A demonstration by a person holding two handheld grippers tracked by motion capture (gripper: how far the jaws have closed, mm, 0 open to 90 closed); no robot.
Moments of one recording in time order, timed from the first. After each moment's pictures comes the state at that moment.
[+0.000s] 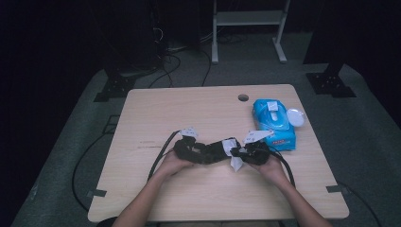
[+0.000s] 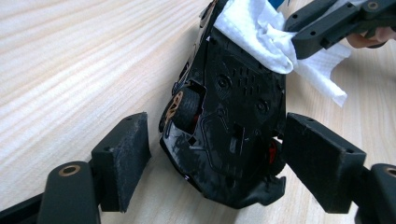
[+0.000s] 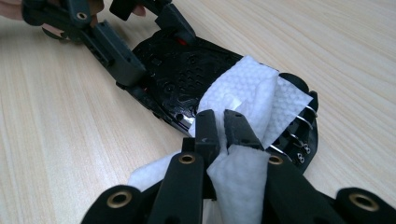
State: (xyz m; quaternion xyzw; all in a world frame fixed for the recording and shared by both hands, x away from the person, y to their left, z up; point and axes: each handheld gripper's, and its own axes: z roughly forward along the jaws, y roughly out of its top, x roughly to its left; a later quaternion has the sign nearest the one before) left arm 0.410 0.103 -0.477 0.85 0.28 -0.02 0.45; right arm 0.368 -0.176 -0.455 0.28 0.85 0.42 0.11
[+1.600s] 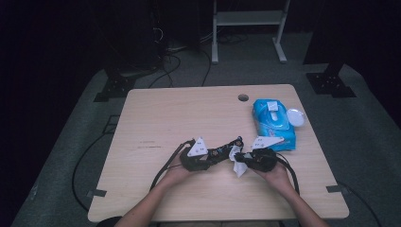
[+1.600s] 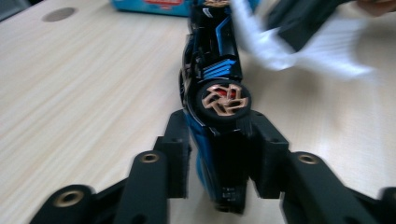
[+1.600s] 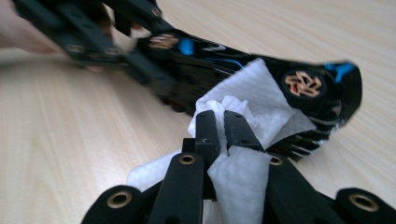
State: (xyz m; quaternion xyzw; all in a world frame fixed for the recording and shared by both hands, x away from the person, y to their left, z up) left arm 0.365 0.079 -0.471 0.86 0.16 0.15 0.46; right arm 0.344 -0.192 -0.455 0.29 0.83 0.46 0.09
